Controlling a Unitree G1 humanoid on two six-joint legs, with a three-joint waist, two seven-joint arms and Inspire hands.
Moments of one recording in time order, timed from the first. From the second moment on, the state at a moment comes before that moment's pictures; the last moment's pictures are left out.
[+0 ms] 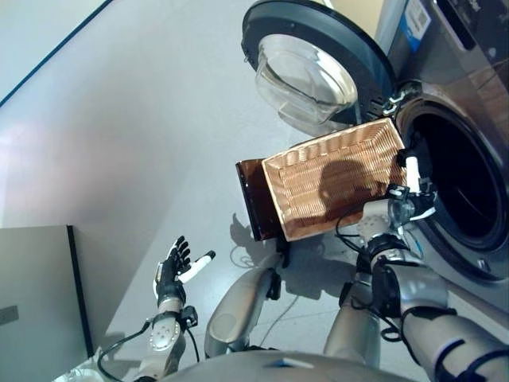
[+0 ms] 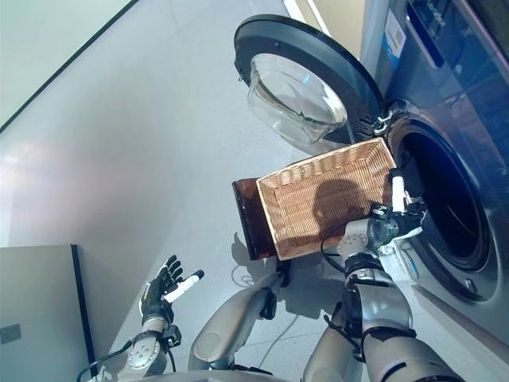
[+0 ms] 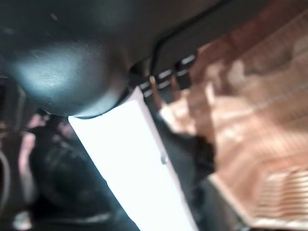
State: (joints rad) left arm 0.19 0.16 -0.26 0.63 -0.41 -0.42 0.26; right arm -0.75 -0.34 -0.23 1.13 0.96 -0.47 -0.60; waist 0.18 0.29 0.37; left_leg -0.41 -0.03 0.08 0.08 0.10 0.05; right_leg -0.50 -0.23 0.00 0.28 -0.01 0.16
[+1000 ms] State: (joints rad) left arm 0.19 0.14 -0.26 0.65 -0.49 -0.42 0.20; right arm -0.62 -0.22 -0.13 0.93 0.94 -0.48 -0.50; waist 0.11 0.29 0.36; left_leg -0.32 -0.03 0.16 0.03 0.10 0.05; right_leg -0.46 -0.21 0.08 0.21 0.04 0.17
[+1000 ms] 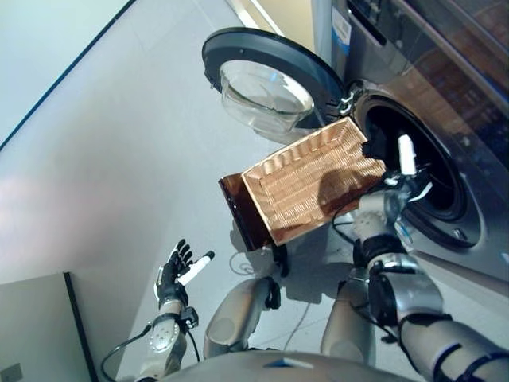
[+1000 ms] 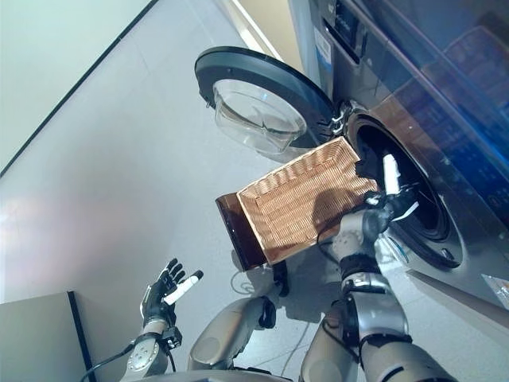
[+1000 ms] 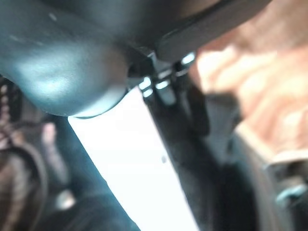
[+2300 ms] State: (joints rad) left arm 0.15 0.14 -0.25 0.60 -0.46 -0.42 0.22; right arm -0.82 -0.23 -0.13 1.03 1.00 -0.48 -0.51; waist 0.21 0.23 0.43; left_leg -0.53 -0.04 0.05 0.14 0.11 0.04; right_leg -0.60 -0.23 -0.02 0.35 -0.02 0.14
